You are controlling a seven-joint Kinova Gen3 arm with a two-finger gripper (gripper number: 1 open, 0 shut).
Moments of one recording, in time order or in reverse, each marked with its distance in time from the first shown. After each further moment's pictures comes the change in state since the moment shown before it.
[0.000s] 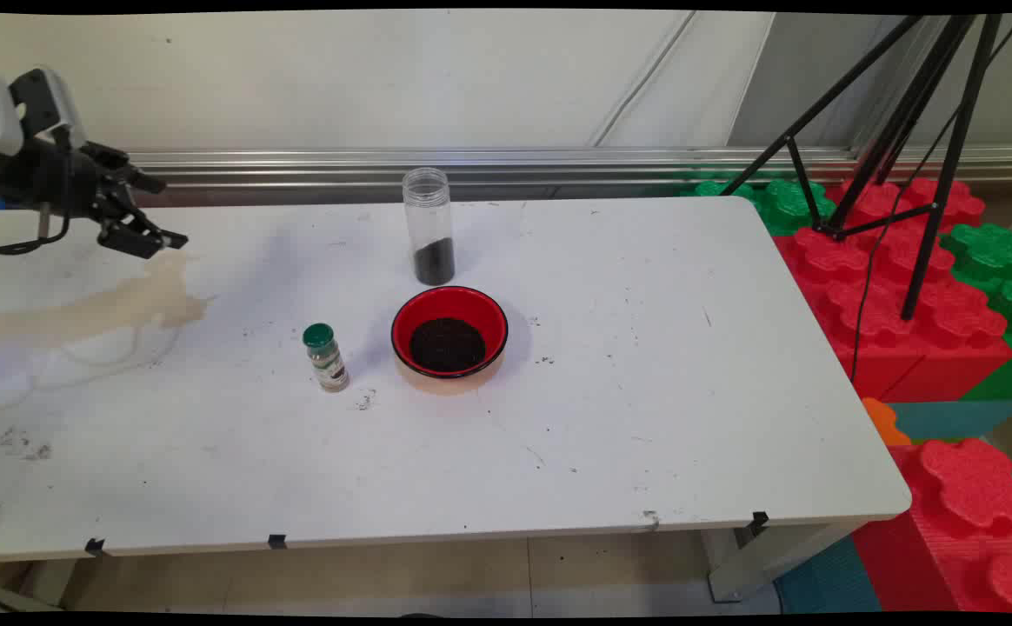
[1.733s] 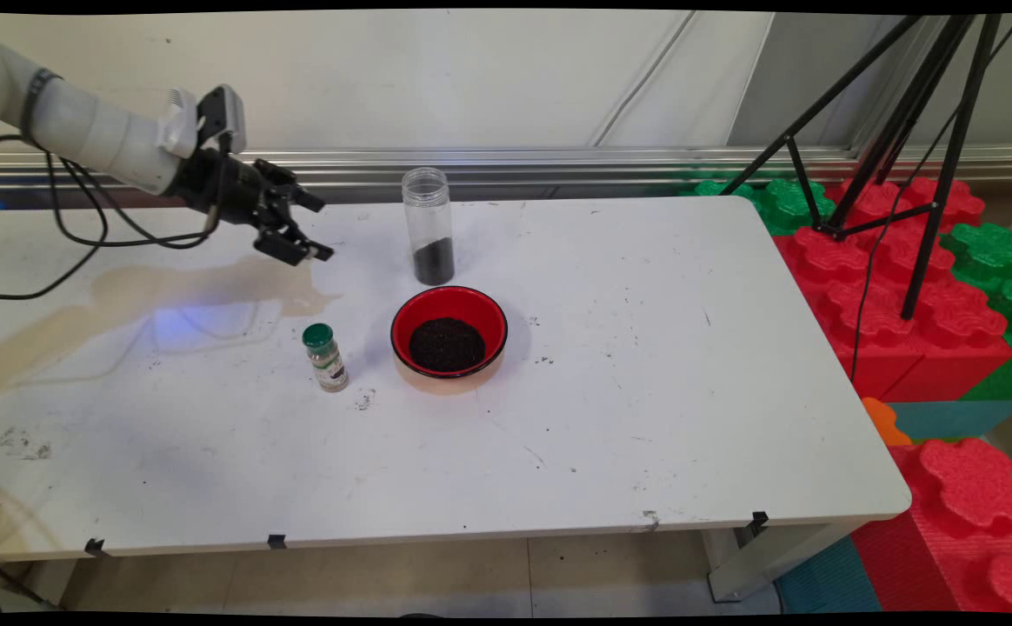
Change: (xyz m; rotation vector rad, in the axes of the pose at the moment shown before) arm 0.084 0.011 0.125 -0.278 0.196 0.056
